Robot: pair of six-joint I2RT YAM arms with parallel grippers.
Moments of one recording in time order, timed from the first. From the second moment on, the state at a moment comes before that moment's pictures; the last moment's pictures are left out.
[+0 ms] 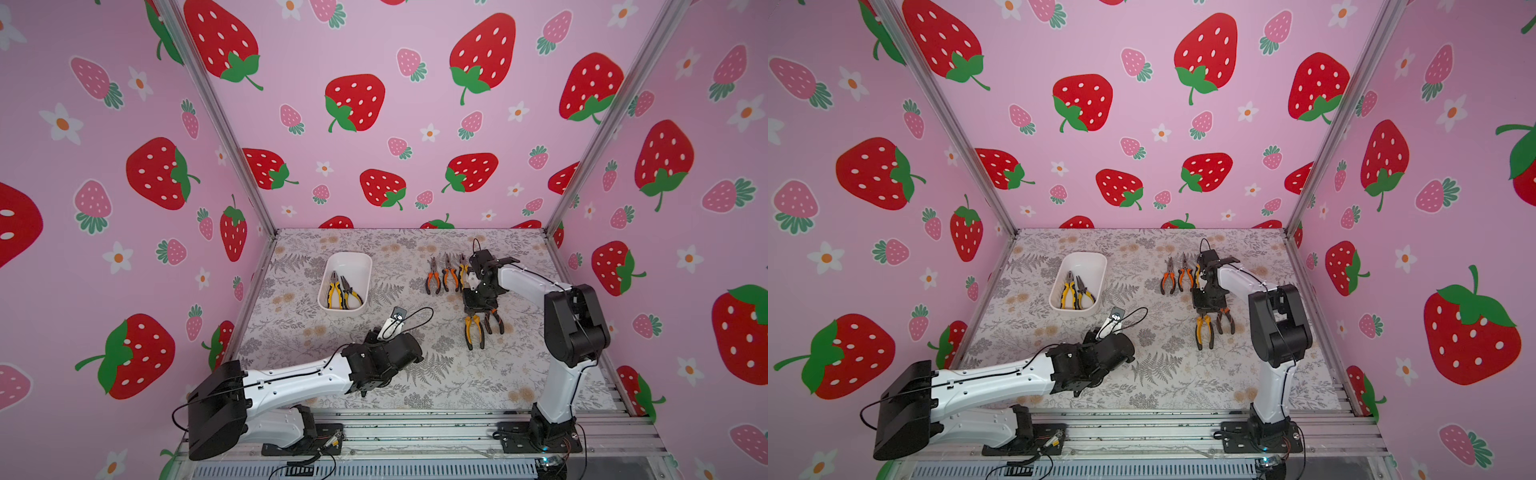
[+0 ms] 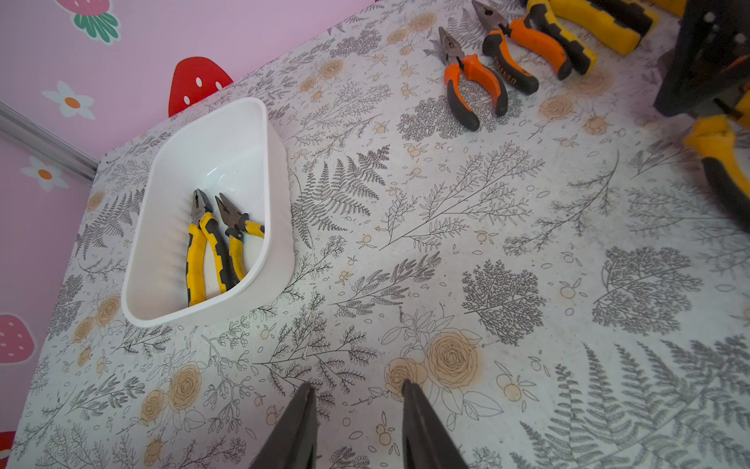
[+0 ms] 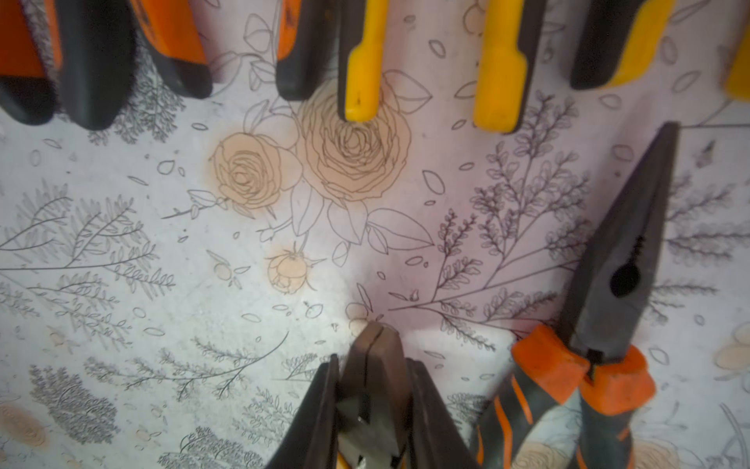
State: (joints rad) left arm -1.11 1.28 0.77 -0.47 -0.78 -0.44; right arm 0.33 1.93 1.37 -0.90 0.01 0.23
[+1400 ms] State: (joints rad) left arm -1.10 1.30 0.79 -0.47 -0.77 -0.43; right arm 0.30 2.02 1.45 -0.93 0.01 0.24
